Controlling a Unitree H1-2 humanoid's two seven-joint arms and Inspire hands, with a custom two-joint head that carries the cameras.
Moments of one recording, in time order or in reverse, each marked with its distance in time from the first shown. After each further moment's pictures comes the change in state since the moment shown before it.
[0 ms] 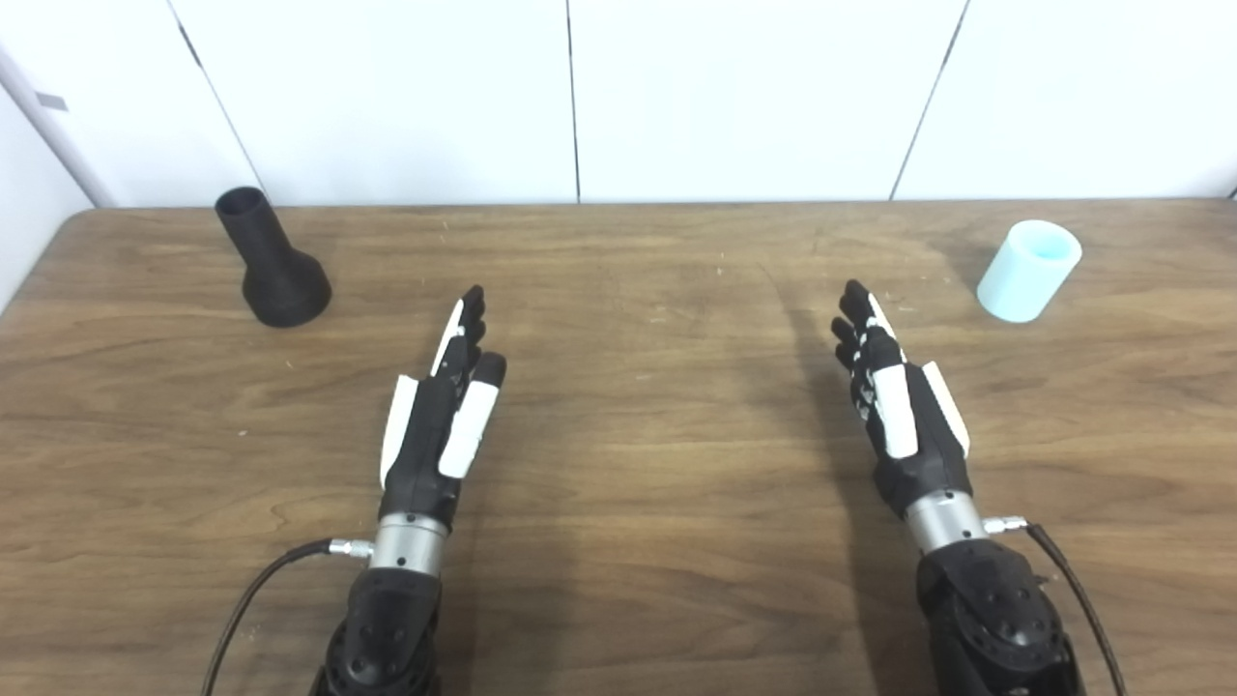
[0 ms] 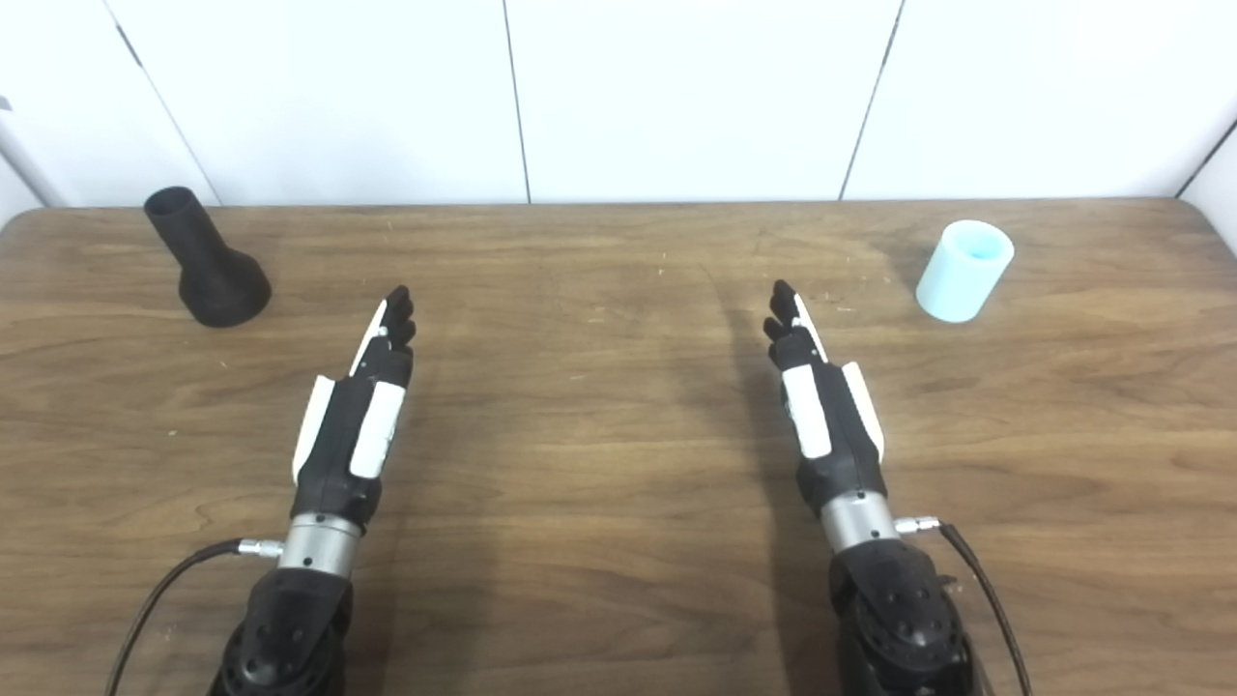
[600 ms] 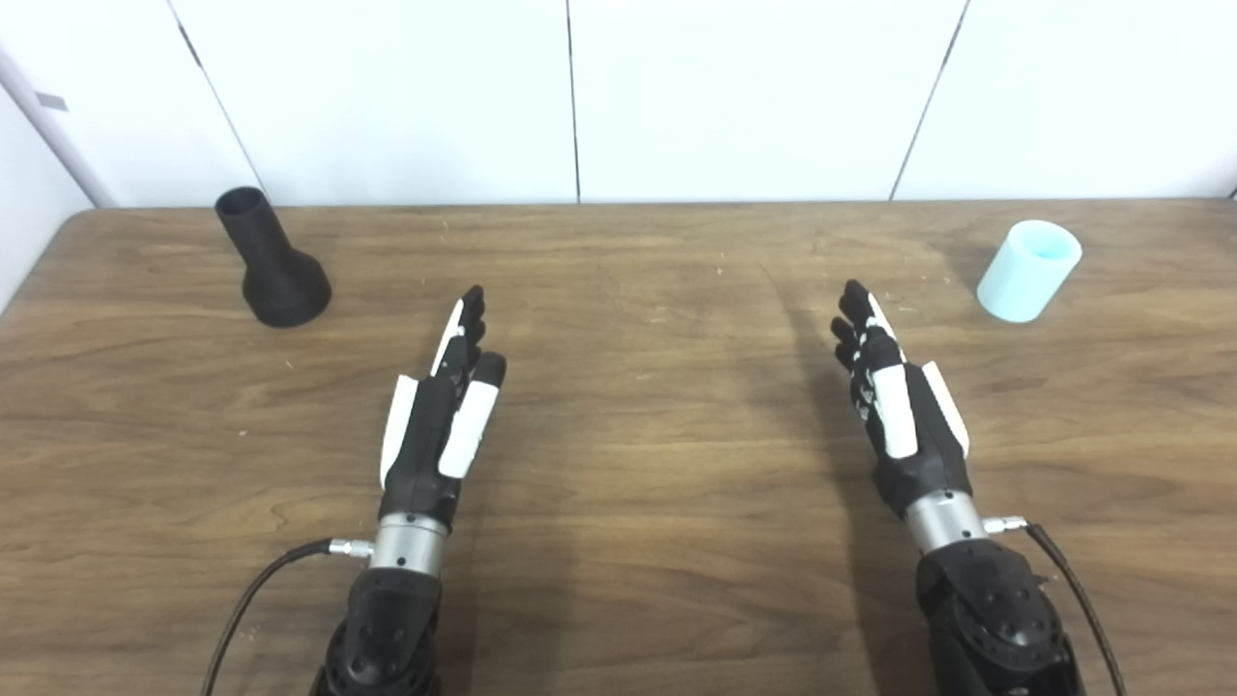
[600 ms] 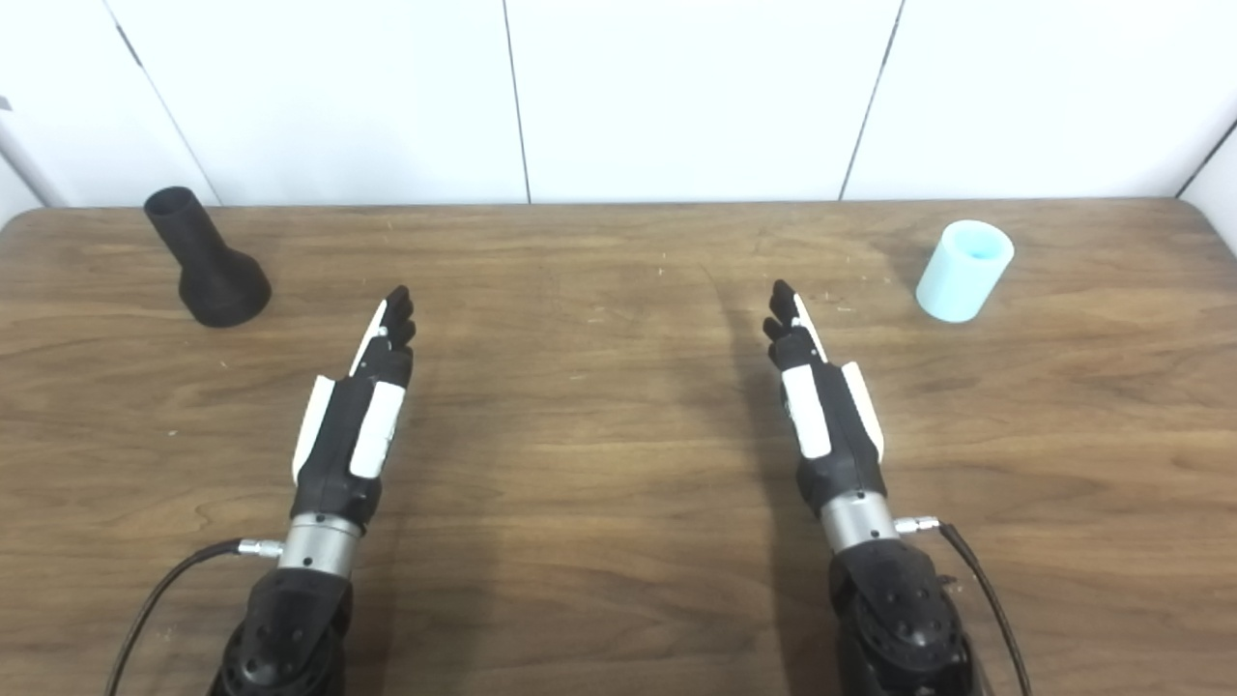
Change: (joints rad) left arm 0.000 0.000 0.000 0.000 0.000 0.000 0.000; right arm 0.000 0.000 0.001 0.000 0.000 -0.001 0.000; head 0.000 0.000
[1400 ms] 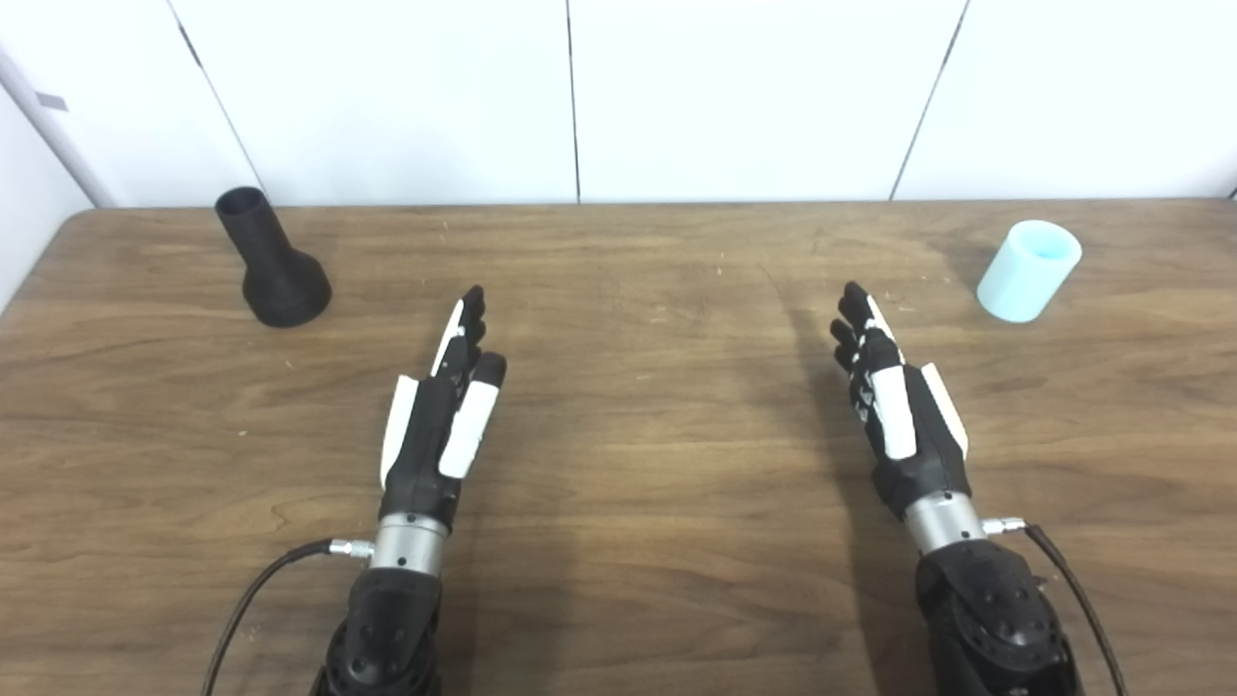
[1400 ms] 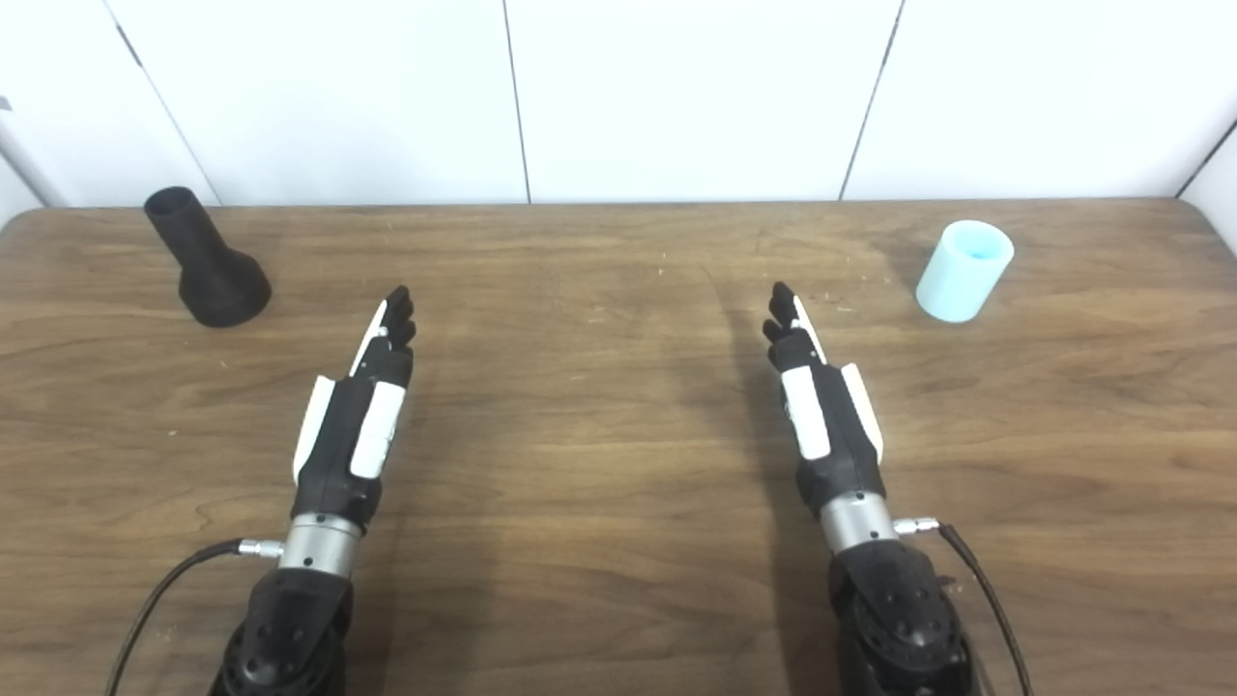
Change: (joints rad) left arm 0.000 -0.001 0.001 0.010 0.000 -0.001 0.002; right arm 0.000 -0.001 -0.001 0.019 0.001 -0.012 0.001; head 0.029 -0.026
